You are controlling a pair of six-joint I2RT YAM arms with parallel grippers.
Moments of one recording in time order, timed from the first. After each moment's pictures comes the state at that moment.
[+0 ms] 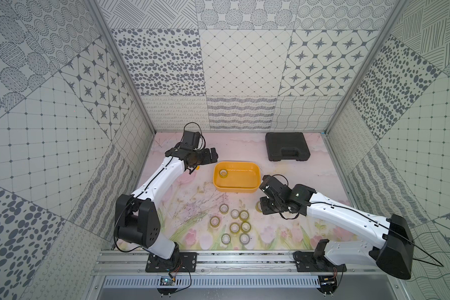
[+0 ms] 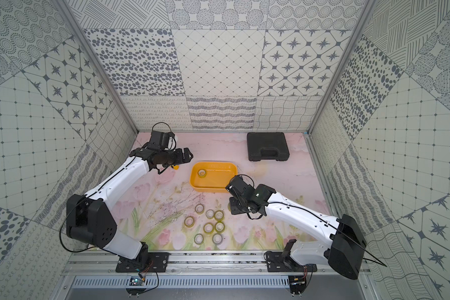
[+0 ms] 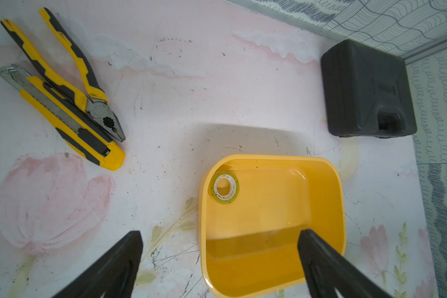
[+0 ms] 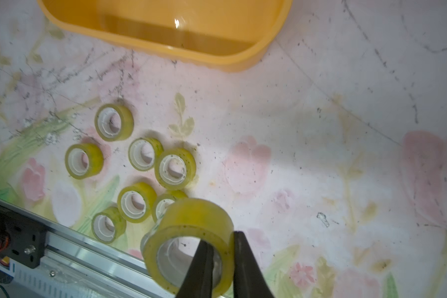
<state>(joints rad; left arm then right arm) -0.21 1.56 1.33 -0.61 0.17 -0.36 0.89 1.30 1.04 -0.86 0.11 0.65</state>
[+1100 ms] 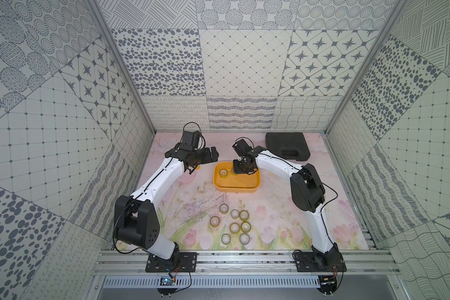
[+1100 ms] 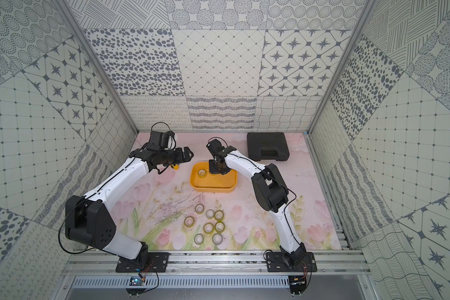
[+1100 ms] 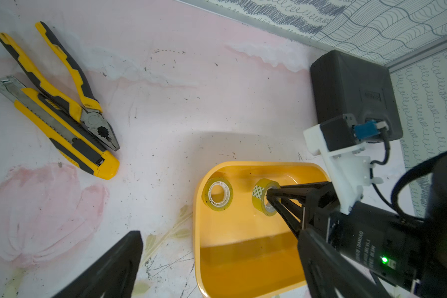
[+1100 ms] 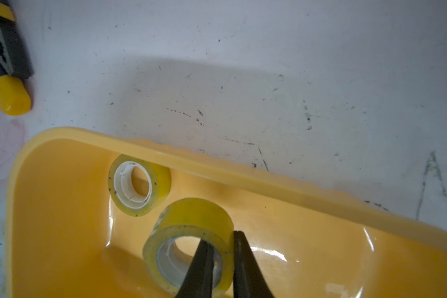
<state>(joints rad) -0.21 1.56 1.32 -0.57 0.18 -0.37 0.68 2.22 1.84 -0.76 0.00 0.52</state>
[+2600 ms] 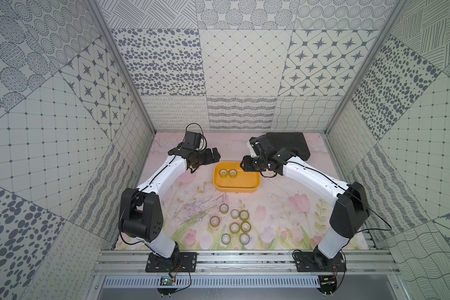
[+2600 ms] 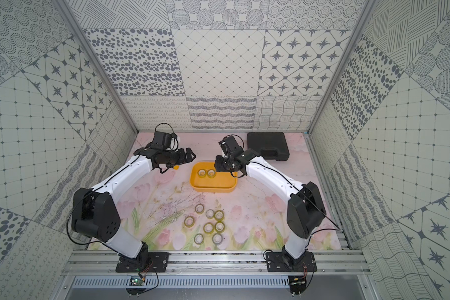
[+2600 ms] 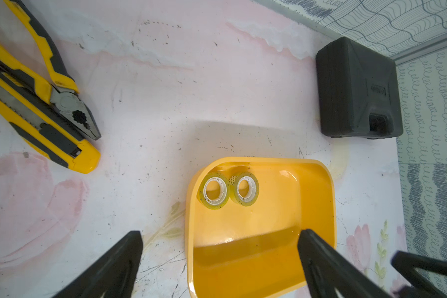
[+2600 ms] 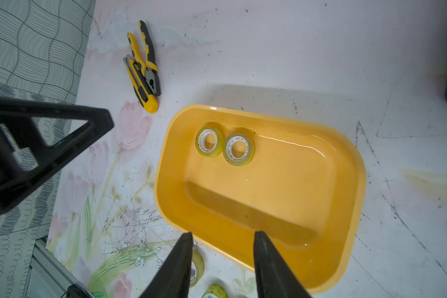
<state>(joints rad) -0.21 1.65 1.33 -0.57 0.25 -0.42 0.68 1.63 1.42 -0.63 -0.08 0.55</state>
